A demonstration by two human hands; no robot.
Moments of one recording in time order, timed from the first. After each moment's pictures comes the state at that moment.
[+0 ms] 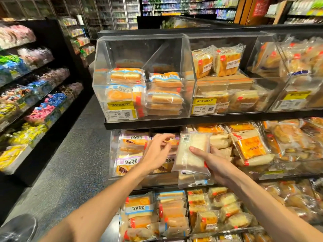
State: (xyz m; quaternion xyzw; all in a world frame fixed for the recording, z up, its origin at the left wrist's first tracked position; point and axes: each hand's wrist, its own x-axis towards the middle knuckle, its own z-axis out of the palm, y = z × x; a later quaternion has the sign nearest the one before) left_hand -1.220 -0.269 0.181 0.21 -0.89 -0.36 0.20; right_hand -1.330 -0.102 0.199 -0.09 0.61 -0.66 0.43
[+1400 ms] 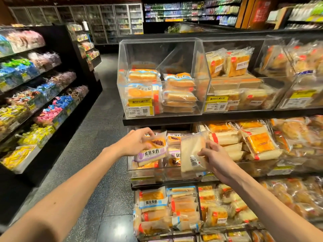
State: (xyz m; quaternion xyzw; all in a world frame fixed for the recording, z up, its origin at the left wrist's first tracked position) left_hand -1.127 -0.360 0.226 0.22 -0.94 -0.26 0.02; right_hand -1.277 -0.118 0.193 -0.14 0.65 -0.65 0.38
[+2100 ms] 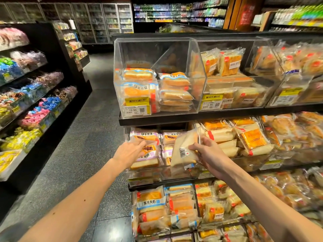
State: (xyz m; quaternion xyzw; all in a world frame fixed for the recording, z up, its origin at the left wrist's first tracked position) left_hand -1.130 -0.387 0.143 0.13 -0.98 0.15 -0.01; right_hand -1.257 -0.129 0.213 -0.11 0.64 -0.66 0.38
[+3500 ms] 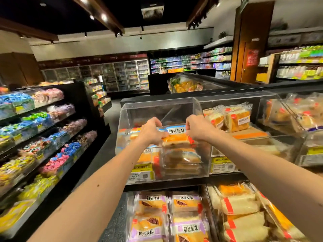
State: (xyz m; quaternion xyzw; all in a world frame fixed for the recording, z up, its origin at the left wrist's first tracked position) left_hand -1.282 -0.412 0.378 0.33 -0.85 -0.34 0.22; right_hand -1.391 -0.269 0.400 -0.44 0.88 -0.18 -0.06
